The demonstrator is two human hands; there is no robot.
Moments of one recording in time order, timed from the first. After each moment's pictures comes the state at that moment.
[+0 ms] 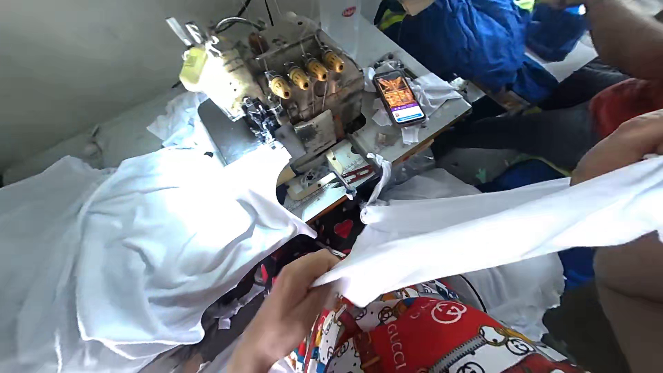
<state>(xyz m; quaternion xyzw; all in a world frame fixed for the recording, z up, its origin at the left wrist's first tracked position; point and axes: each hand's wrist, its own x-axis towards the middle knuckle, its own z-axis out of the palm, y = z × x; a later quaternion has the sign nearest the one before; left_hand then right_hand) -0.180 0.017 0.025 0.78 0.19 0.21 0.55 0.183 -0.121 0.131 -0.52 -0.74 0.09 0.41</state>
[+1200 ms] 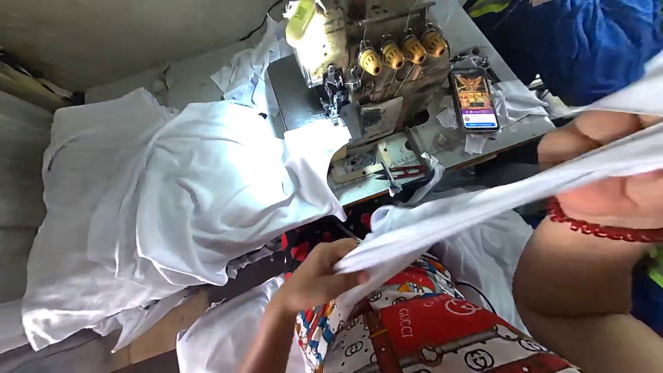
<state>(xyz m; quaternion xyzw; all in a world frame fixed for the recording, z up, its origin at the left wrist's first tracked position) -0.202 0.020 -0.015 0.67 0.21 0.22 0.67 0.141 -0.007 0.071 -0.22 -0.42 0.46 0.75</state>
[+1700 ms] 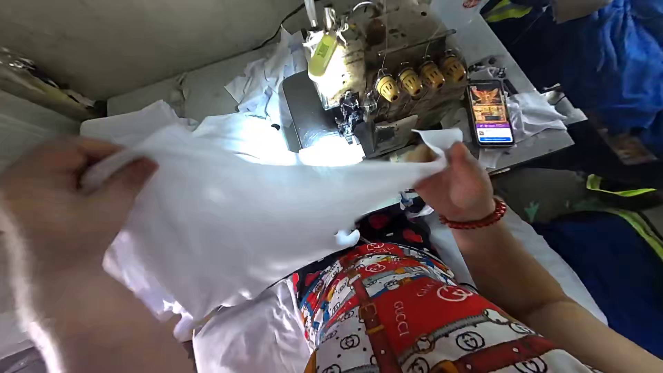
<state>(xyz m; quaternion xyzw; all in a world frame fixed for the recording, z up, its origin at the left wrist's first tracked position) -0.361 0.166 0.124 0.82 0.49 0.29 0.07 0.060 0.069 0.025 -0.21 -0.41 0.59 0.67</state>
